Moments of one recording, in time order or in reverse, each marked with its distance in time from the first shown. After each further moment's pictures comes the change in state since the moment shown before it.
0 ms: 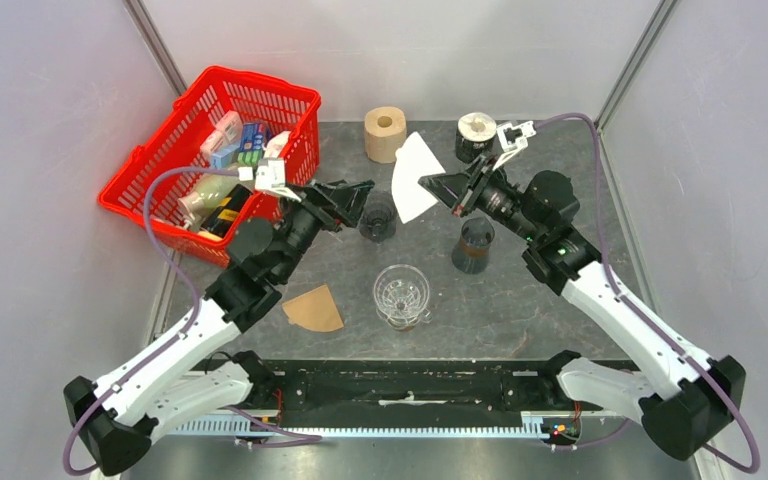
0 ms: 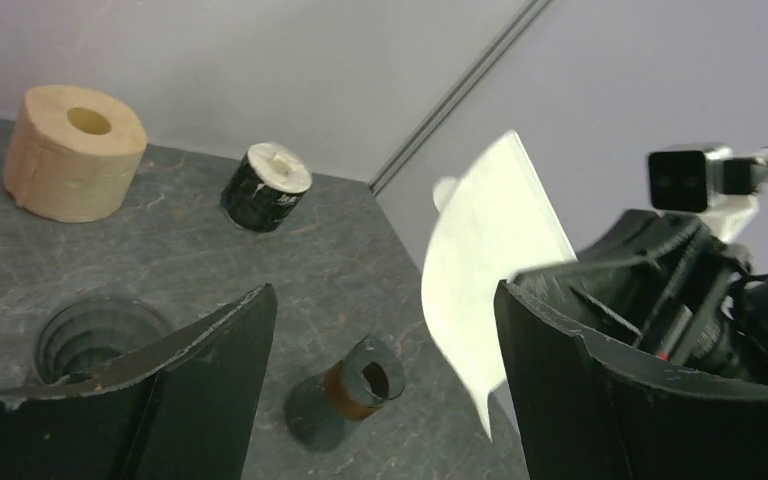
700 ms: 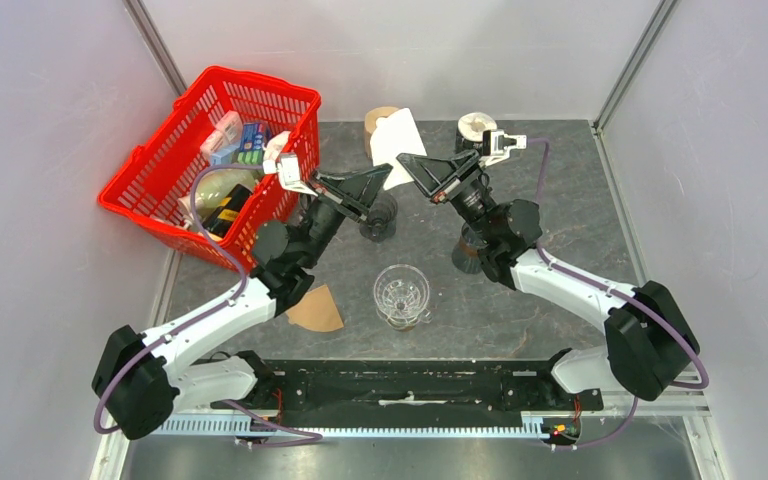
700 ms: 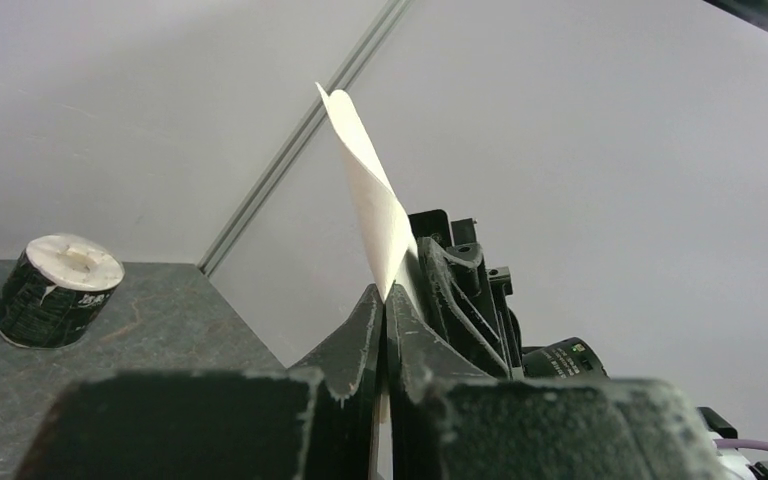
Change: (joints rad) left arm 0.000 0.259 -0.051 0.615 0.170 -0.114; right arm 0.106 0.286 -0.146 0.917 0.151 0.539
